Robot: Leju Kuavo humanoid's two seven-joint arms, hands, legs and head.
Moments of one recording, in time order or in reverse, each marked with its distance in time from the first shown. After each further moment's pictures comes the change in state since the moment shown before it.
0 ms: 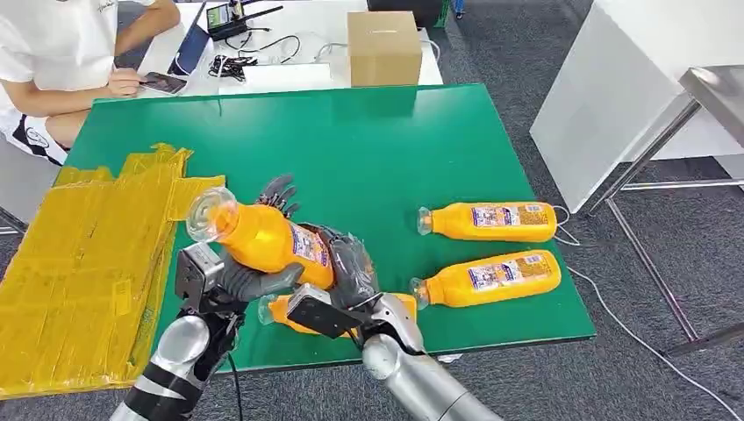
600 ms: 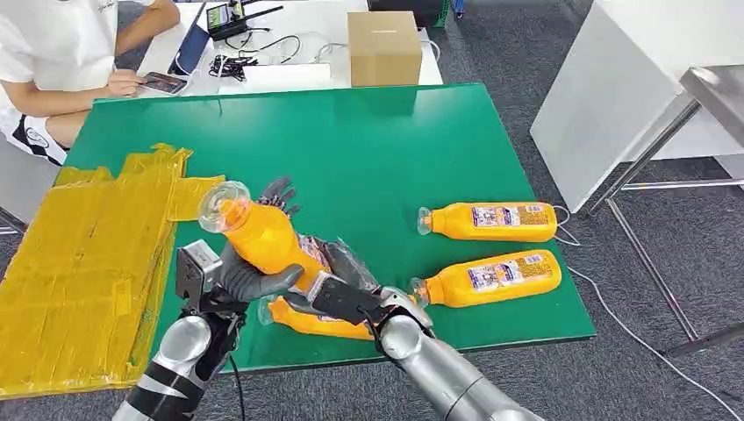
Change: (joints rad) left arm -0.001 -0.009 0.015 0.035 0.021 -0.006 -0.023; right arm -0.049 -0.074 0.028 -0.018 -0.244 0.397 -0.032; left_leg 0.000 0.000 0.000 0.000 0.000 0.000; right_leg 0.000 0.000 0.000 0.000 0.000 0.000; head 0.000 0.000
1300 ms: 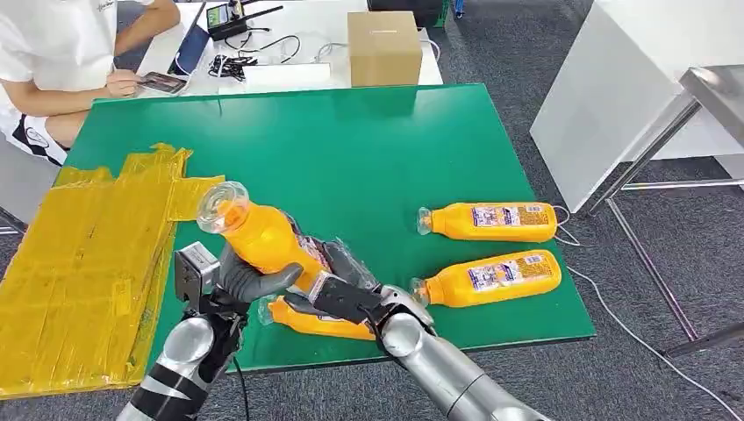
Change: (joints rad) left arm 0.006 -0.008 0.005 0.004 0.012 0.045 -0.027; right arm -0.008 -0.005 0.003 0.002 -0.003 -0.008 -0.005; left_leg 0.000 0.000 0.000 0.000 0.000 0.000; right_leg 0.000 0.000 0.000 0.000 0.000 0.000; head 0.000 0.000
